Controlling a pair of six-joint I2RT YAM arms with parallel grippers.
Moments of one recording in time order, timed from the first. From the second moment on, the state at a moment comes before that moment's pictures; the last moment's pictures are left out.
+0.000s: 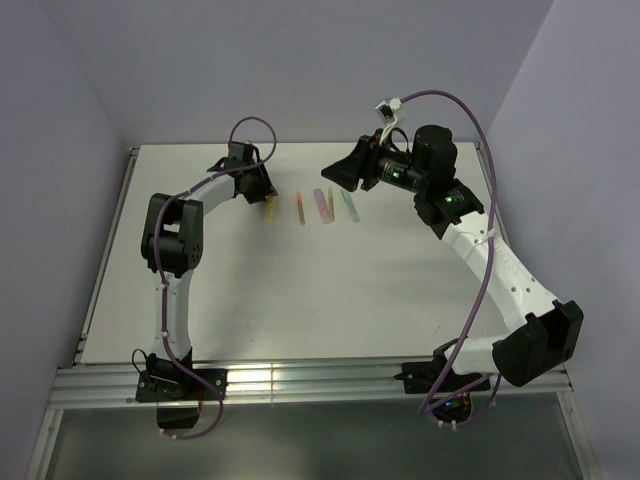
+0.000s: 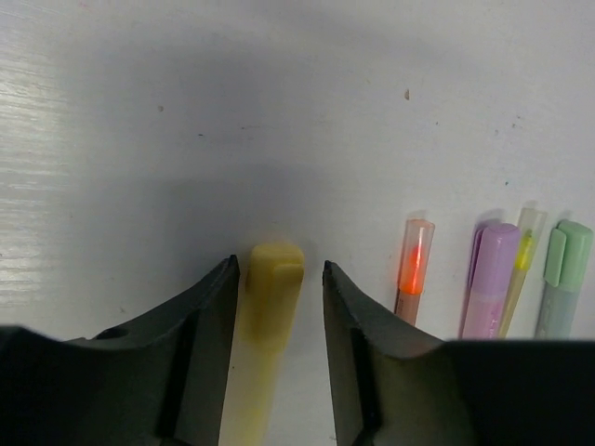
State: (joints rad) left arm -0.26 2.25 1.70 -0.29 0.12 -0.61; right arm 0.39 1.31 1.32 -0.10 -0.62 0.45
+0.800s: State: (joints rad) left arm -0.26 1.75 1.66 -0.49 0.00 -0.51; right arm 0.38 1.31 1.32 -0.10 -0.60 0.45
